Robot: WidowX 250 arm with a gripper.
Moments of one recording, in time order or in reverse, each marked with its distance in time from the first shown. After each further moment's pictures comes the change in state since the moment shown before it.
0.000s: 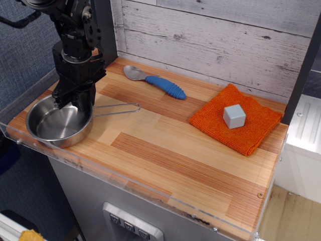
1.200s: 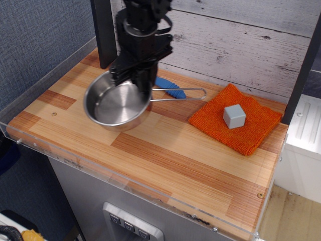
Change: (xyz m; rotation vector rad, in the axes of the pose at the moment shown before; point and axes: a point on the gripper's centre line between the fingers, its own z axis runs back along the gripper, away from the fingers) arm -0.085 -0.053 0.077 -0.178 -0.002 -0.248
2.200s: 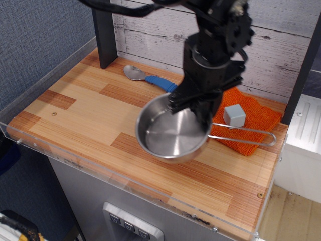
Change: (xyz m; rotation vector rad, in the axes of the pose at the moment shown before) arm -0.098 -0.025 0.016 -0.055 0.054 -0.206
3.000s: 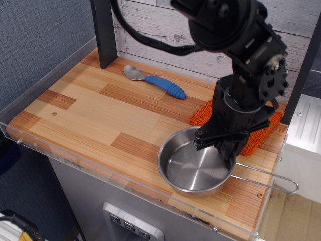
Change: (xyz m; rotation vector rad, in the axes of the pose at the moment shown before) arm -0.049 -0.008 -0.032 0.037 0.051 -0.102
